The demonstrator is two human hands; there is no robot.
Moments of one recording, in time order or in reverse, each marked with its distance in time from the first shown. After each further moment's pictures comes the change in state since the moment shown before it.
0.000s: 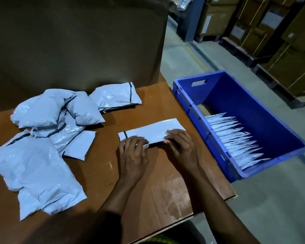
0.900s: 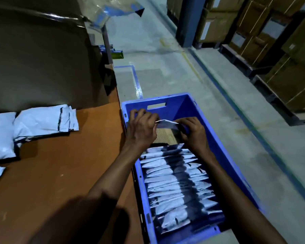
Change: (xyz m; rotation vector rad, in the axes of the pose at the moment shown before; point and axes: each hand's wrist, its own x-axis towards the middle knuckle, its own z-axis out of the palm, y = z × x) left_hand 0.242 0.200 0.186 0.201 0.021 0.232; right_hand 0.177 0.269 -0.167 -0.124 -0.120 -0.013
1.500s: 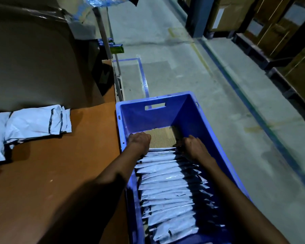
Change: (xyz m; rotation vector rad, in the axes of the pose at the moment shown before) left_hand 0.000 -0.011 0.083 0.255 -1.180 -0.244; right_hand -0.004 0.066 0.026 -0.344 -0.754 0.157
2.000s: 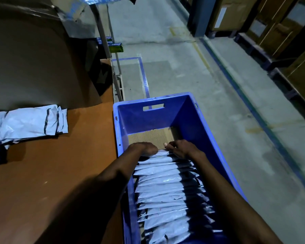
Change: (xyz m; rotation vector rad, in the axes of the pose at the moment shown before) left_hand 0.032 0.013 0.010 -0.348 -0.465 0.042; right_hand 0.027 -0.011 0.001 0.199 -0.292 0.056
